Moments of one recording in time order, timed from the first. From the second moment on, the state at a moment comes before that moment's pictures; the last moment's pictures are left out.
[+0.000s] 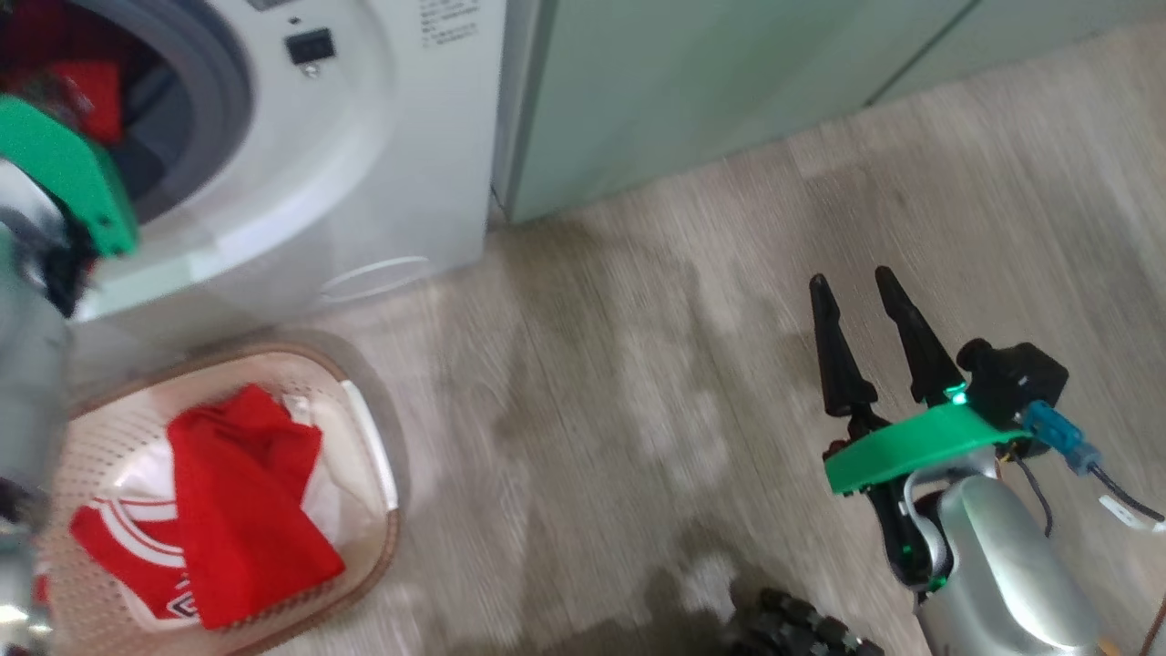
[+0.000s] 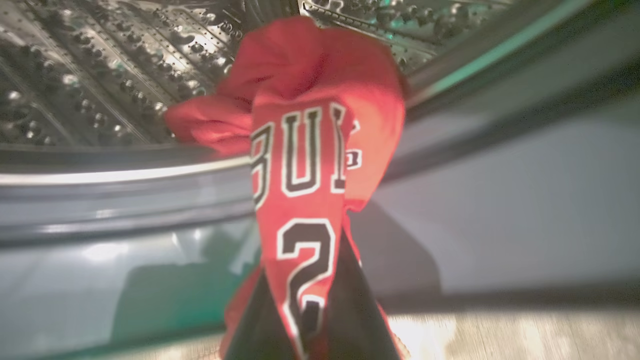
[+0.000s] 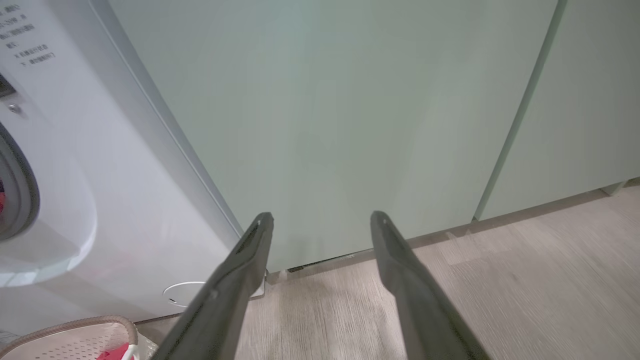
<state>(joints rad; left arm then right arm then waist) -1.08 0.33 -0.11 1.23 -0.33 -0.10 0.20 -0.34 -0.07 0.24 0.37 0.36 0.12 -0.25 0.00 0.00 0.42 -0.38</state>
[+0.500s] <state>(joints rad) -0.81 0.16 -0.22 1.26 -0.33 -0.12 0.04 -0.24 -0.13 0.24 0.39 0.36 0.12 -0.25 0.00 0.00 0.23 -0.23</state>
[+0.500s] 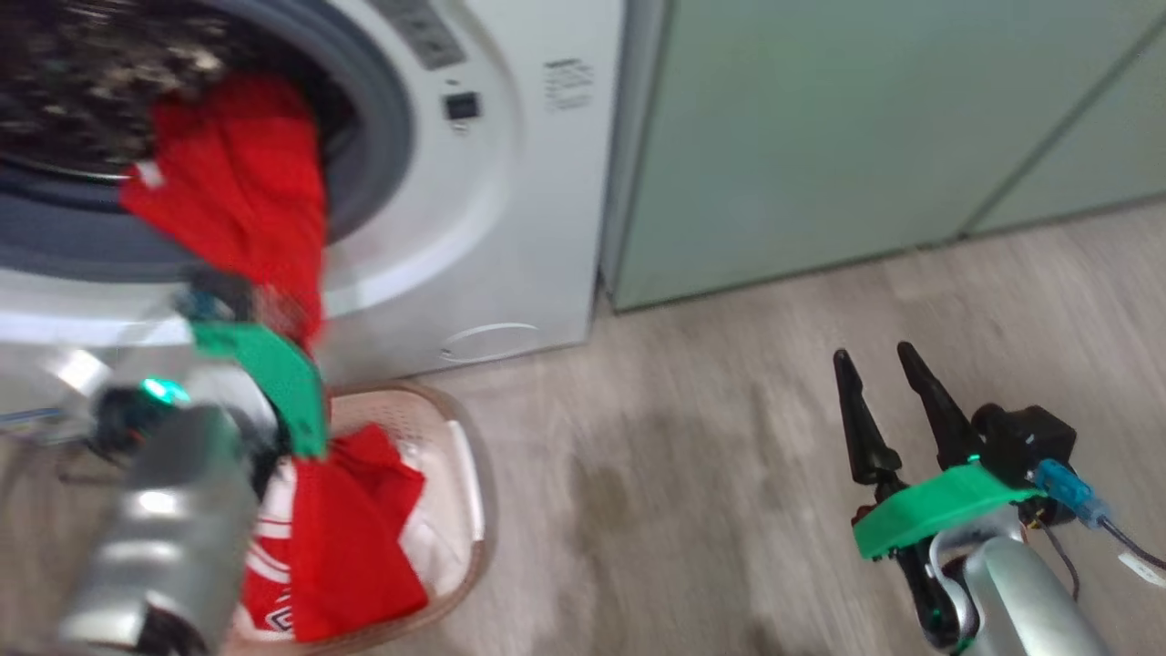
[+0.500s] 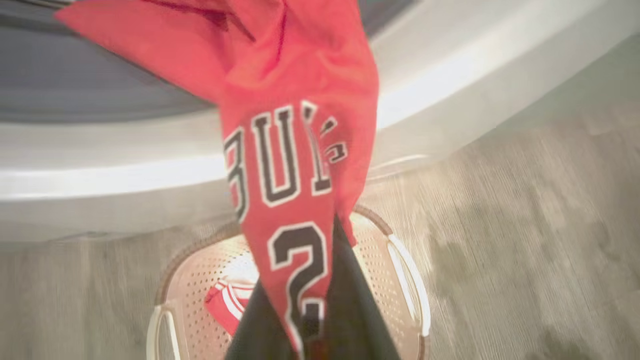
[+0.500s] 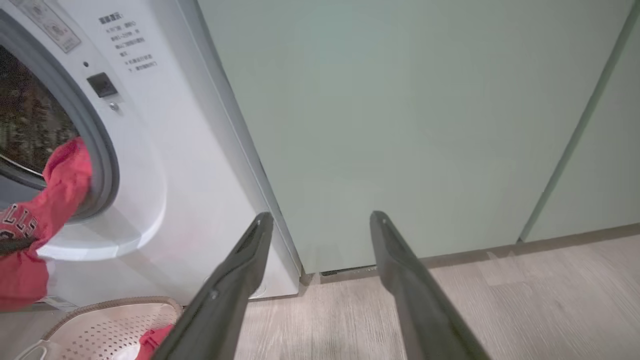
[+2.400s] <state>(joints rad) -0.75 0.18 -0.36 1.30 -0.67 0.02 0.05 -0.44 -0.17 0.23 0.32 0.34 0.12 -0.25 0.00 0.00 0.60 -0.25</state>
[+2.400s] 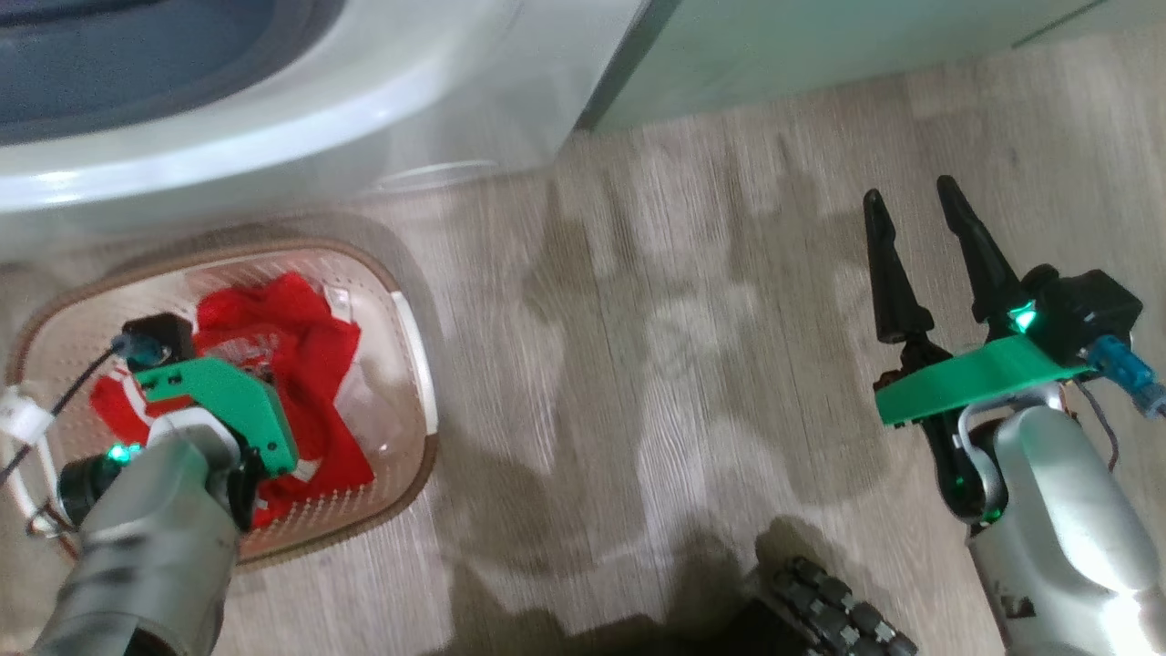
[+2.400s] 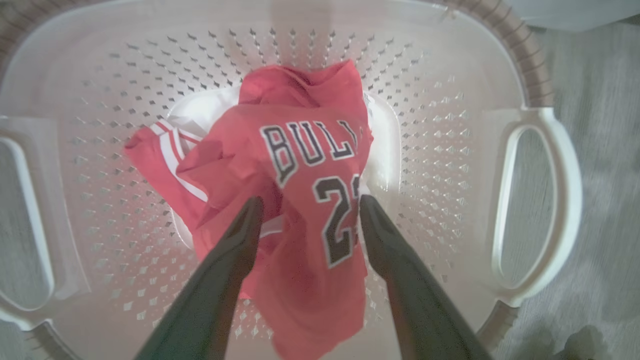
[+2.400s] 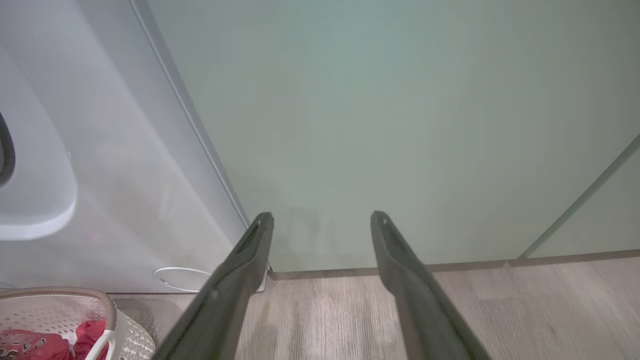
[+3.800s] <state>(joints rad) -0.10 0.21 0.03 0.54 -0.39 -0.07 -0.25 -0.09 -0.13 0.20 0.34 0.33 0.12 -0.25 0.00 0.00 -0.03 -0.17</state>
